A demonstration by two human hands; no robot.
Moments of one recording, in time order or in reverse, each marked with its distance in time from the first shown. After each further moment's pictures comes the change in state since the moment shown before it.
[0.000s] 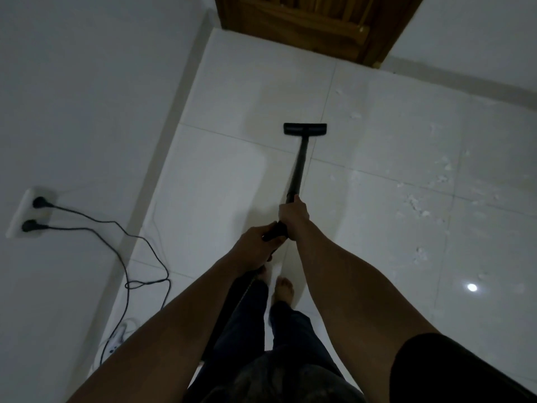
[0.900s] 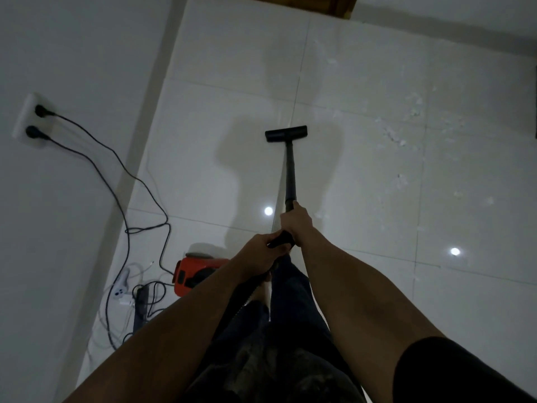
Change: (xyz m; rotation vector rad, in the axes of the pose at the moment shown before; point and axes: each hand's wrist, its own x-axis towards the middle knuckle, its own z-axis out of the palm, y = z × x) left_hand -0.231 -0.222 0.165 -0.007 -0.127 0.003; right_hand -0.183 0.318 0.040 -0.206 0.029 -0.071
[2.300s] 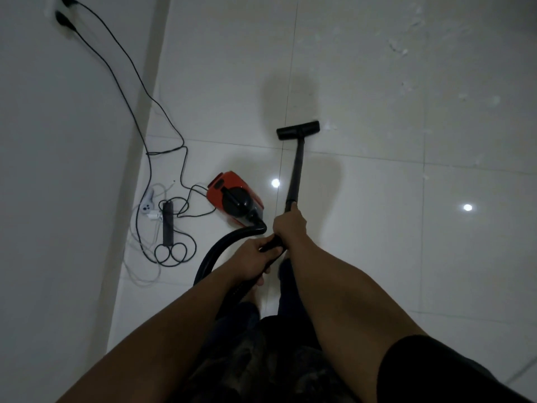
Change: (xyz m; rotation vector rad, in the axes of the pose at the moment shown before) left_hand -0.300 -0.316 0.157 -0.033 -0.051 -0.121; right_hand -0.307 0.300 0.220 0.196 0.078 0.121
